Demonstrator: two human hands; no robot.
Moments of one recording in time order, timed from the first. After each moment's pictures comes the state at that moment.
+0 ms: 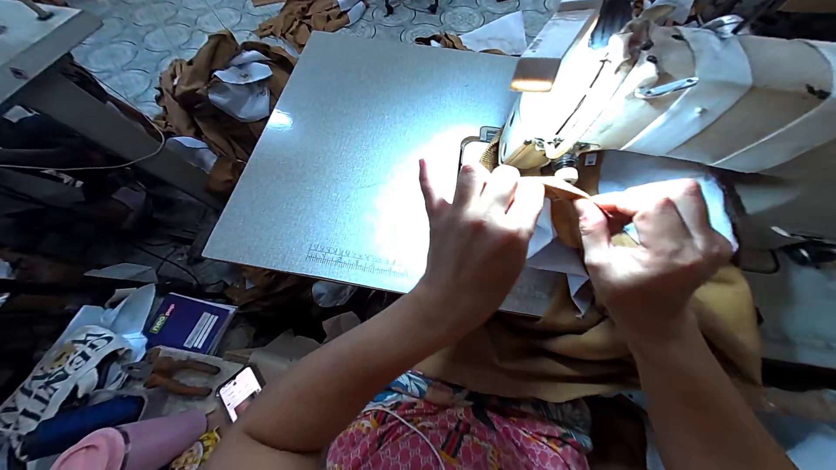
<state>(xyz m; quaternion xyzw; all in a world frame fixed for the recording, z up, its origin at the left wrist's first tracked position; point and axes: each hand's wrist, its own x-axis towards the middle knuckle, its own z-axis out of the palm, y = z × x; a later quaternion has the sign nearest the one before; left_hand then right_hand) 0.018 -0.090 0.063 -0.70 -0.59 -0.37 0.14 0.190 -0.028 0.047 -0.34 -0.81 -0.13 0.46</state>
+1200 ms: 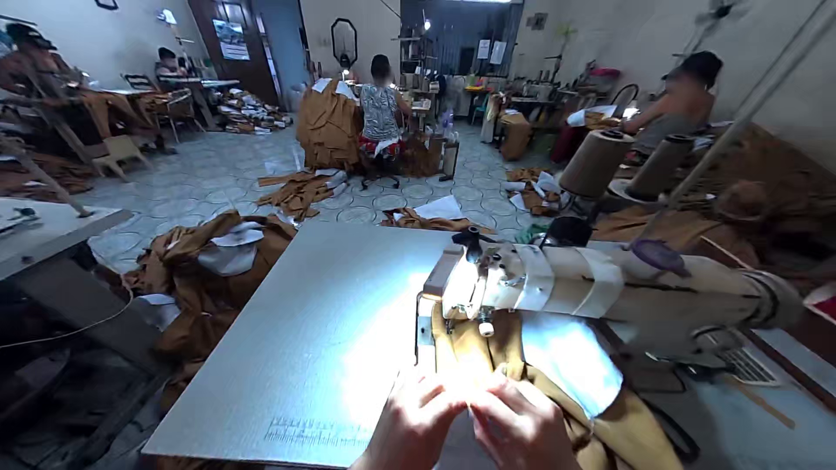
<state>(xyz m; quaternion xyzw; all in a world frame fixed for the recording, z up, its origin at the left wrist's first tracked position) -0.006 -0.083 0.011 -0.77 -0.41 -0.50 0.05 0.181 -0.049 0.029 -0.29 -0.85 -0.09 0.43</state>
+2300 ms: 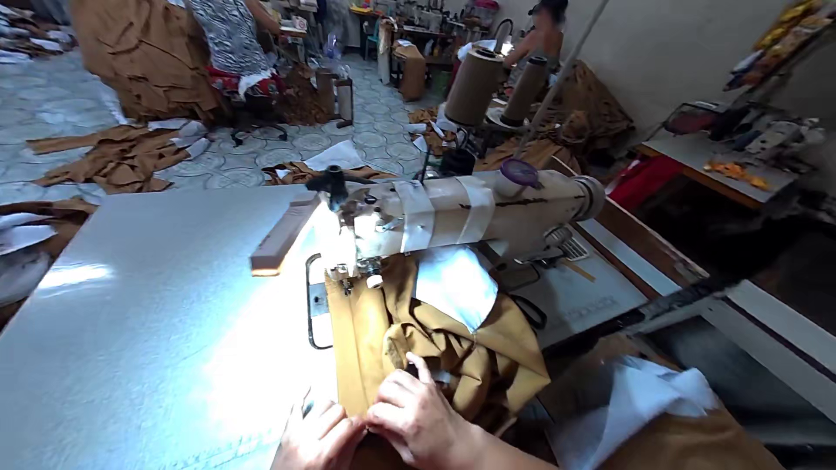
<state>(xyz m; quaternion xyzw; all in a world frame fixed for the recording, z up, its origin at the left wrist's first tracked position) -0.007 -0.121 -0.046 -0.83 -0.42 -0.35 -0.08 0.200 -0.088 -0.044 -0.28 -0.90 0.04 0.33</state>
